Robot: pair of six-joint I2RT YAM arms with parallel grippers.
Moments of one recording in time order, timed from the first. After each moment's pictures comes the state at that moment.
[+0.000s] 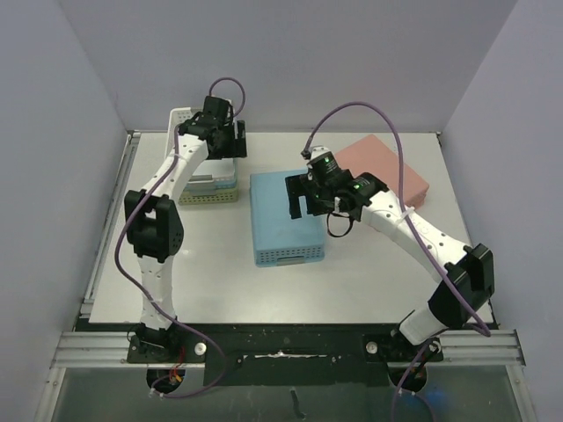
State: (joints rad) left arm -0.29 2.09 2.03 -0.77 -0.07 -0.31; right arm 0.68 1.56 1.42 -0.75 0.10 0.35
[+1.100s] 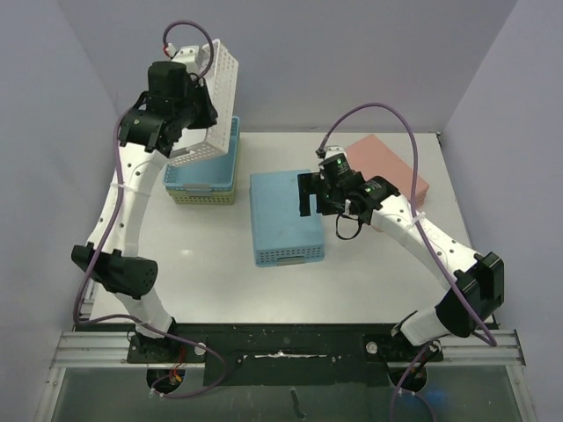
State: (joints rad) left arm -0.30 1.78 2.17 -0.86 -0.05 -0.27; right arm 0.63 1.48 1.36 -0.73 0.15 0.39
